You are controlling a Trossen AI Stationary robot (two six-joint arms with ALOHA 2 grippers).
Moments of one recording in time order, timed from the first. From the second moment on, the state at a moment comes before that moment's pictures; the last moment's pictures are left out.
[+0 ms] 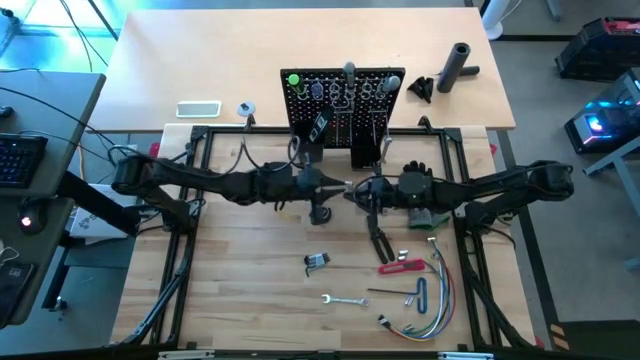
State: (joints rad) left arm 0.03 1.55 1.00 0.38 -0.15 0.05; right arm -0.05 1.30 0.55 0.56 0.07 0.01
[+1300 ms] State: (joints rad) left arm 0.00 1.37 1.00 -0.04 -0.23 0.08; right arm -0.26 1.60 0.66 0.79 0.03 0.20
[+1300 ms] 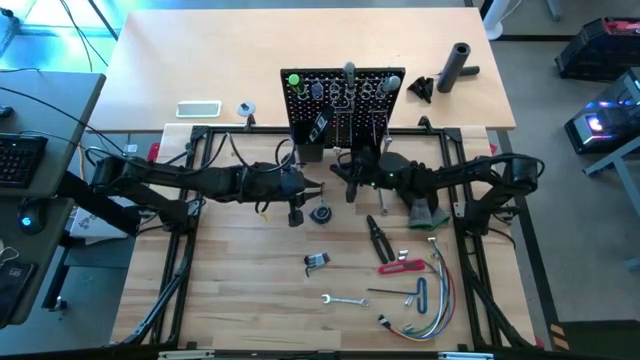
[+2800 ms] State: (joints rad) left arm 0.00 1.37 1.00 -0.02 -0.23 0.08; right arm -0.32 1.66 0.67 0.84 0.04 0.29
